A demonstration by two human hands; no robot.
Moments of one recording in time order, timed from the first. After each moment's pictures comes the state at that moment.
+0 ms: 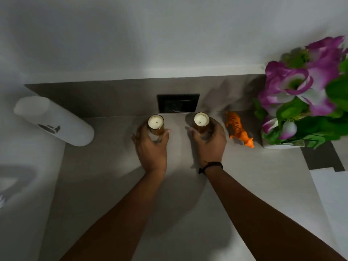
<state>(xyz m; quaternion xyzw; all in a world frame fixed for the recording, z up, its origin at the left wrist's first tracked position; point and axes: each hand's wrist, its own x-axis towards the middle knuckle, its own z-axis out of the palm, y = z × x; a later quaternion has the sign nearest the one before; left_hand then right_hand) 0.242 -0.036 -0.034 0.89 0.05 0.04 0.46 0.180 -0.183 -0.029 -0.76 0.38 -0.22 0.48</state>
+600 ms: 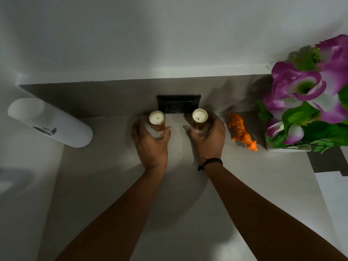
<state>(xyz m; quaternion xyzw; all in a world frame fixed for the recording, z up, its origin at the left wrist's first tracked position) 0.254 -0.049 -0.026 0.91 0.08 0.03 0.41 0.202 -0.195 -0.038 -0.79 0.36 -0.21 0.45</state>
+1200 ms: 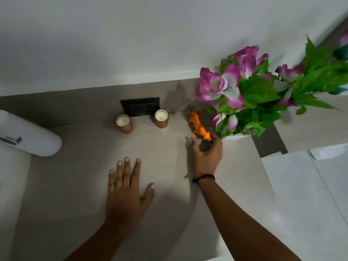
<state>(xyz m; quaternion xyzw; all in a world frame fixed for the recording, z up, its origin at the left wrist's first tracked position) 0.125 0.039 -0.035 0.95 -0.29 -0.02 0.09 0.090 -0.224 -0.016 -0.67 0.47 -0.33 0.47</state>
